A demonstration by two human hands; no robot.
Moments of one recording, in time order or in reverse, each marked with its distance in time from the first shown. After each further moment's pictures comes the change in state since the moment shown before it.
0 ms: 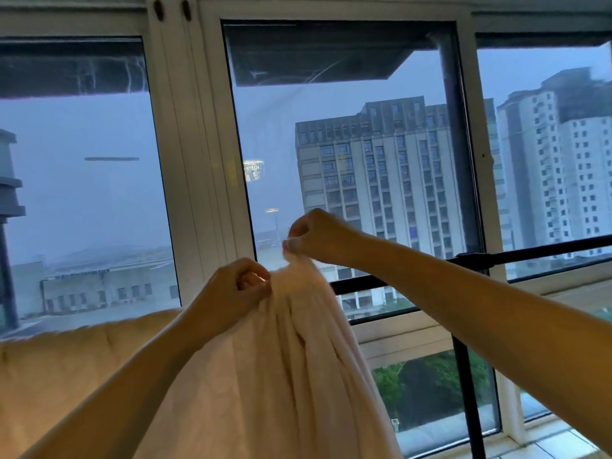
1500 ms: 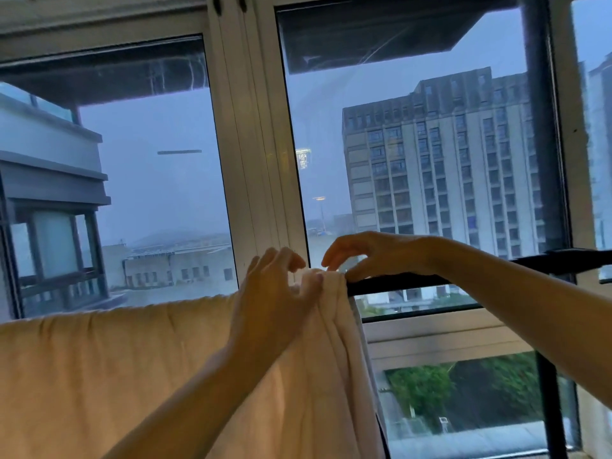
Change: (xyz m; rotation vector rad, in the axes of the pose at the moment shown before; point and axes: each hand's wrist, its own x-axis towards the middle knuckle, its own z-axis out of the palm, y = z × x) left_hand -0.045 0.026 0.002 0.398 0.394 -0.019; right_hand 0.004 0.036 0.021 0.119 -0.498 -0.246
